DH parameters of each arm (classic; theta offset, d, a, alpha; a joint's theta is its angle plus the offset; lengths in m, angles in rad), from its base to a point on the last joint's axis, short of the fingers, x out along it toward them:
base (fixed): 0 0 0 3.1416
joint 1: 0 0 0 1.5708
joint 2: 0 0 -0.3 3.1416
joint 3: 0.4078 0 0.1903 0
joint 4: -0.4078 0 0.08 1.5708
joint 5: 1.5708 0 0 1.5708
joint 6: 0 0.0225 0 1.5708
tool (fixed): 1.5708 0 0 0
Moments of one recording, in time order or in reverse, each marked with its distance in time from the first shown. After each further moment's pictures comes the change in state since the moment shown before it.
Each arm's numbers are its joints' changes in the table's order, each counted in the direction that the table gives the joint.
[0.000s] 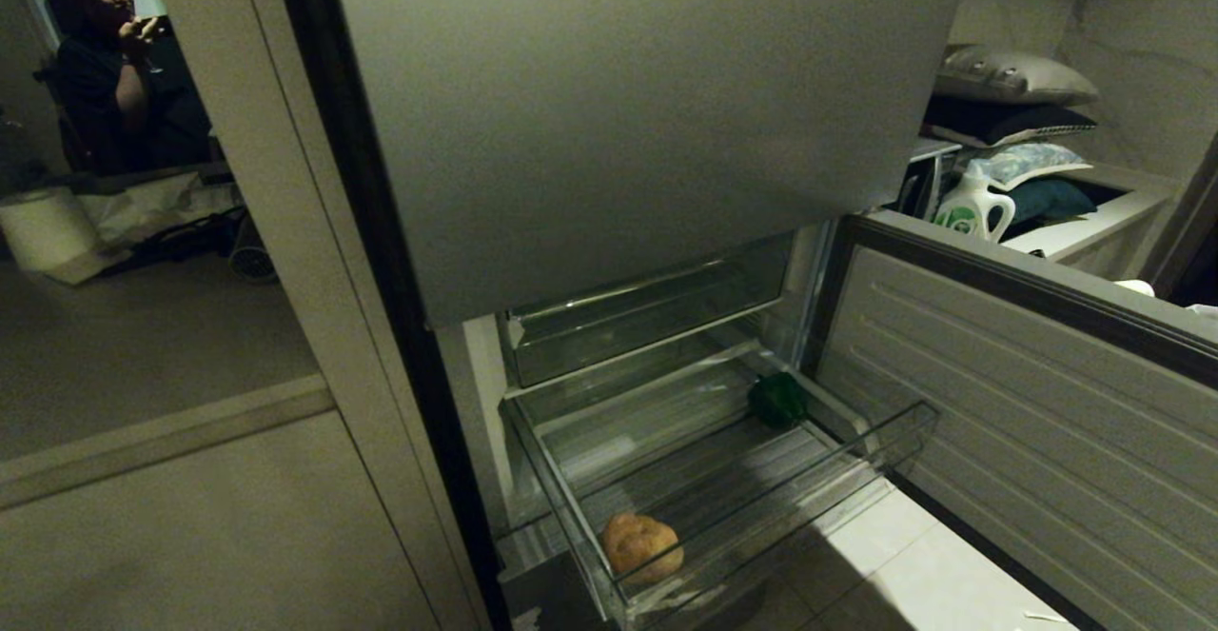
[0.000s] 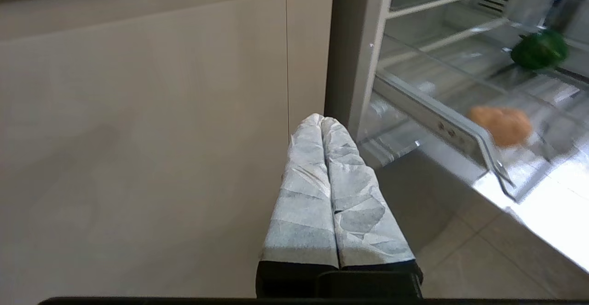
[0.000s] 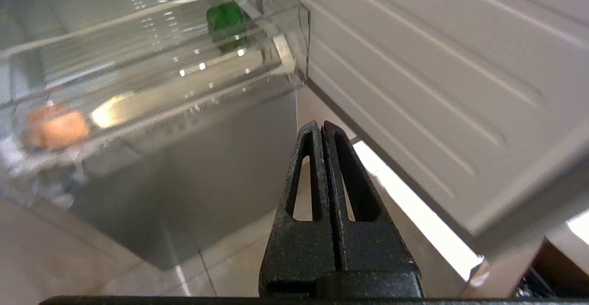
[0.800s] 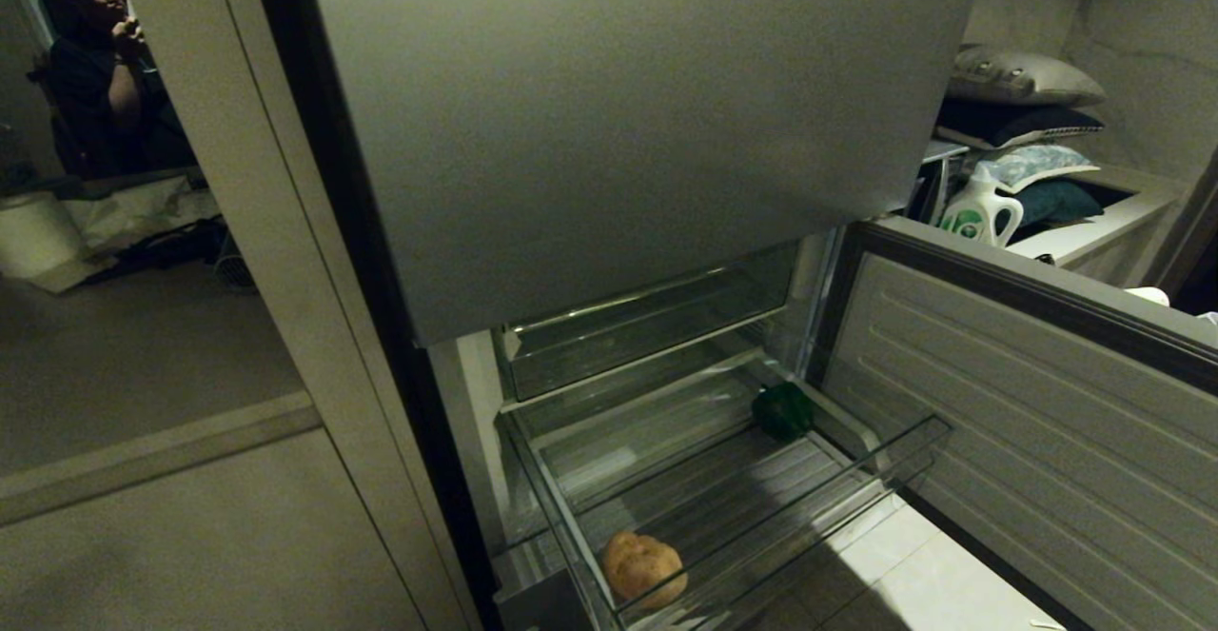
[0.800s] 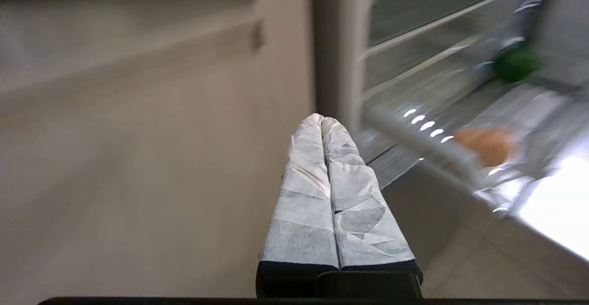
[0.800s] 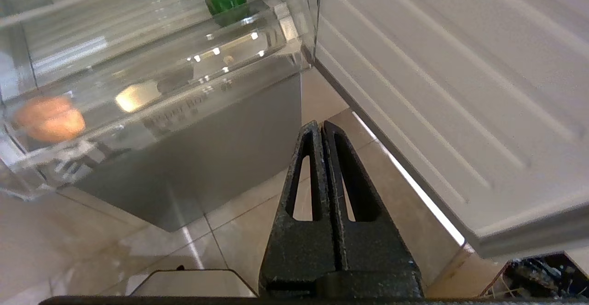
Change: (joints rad) left arm 0.000 0.047 0.130 -0.020 0.077 0.075; right arm 0.000 0.262 0.100 0.002 -0.017 0.004
